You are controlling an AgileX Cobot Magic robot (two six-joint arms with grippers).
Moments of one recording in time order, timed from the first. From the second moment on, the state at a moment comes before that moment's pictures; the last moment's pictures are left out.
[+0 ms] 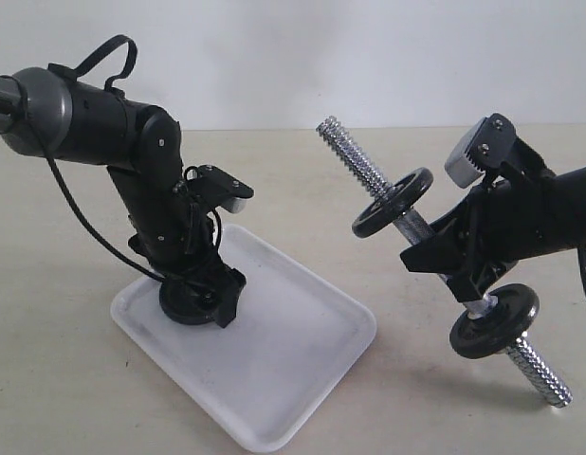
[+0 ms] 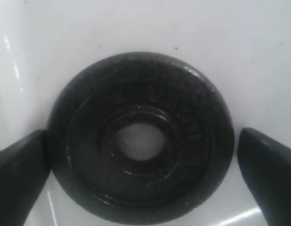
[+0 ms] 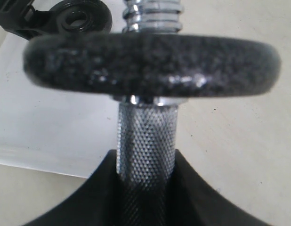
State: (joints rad) left arm -0.45 2.09 -1.33 -0.07 0.79 0.33; right arm 0.07 1.64 -0.77 1.36 0.75 -2.00
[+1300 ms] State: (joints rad) left arm -0.51 2.12 -1.38 -0.02 0.83 0.30; right arm 0.07 1.64 -0.77 1.36 0.75 -2.00
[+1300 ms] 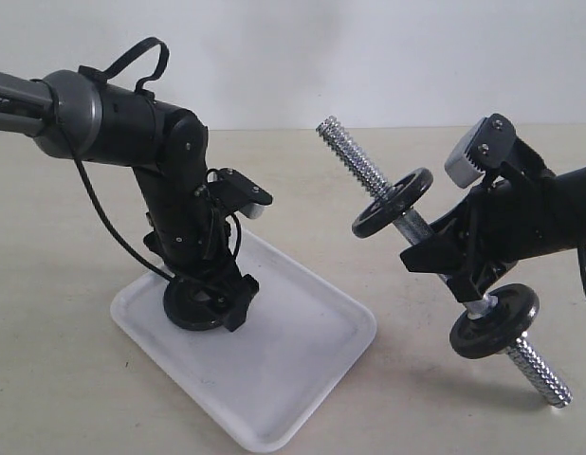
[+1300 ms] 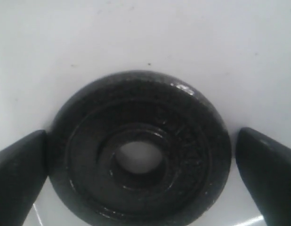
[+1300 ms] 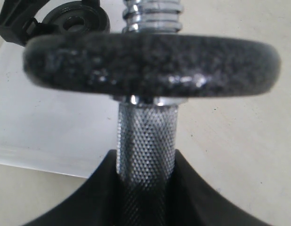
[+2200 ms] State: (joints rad) left arm -0.51 2.13 -1.39 0.01 0.85 0.24; right arm 0.07 1.64 -0.77 1.36 0.75 -2.00
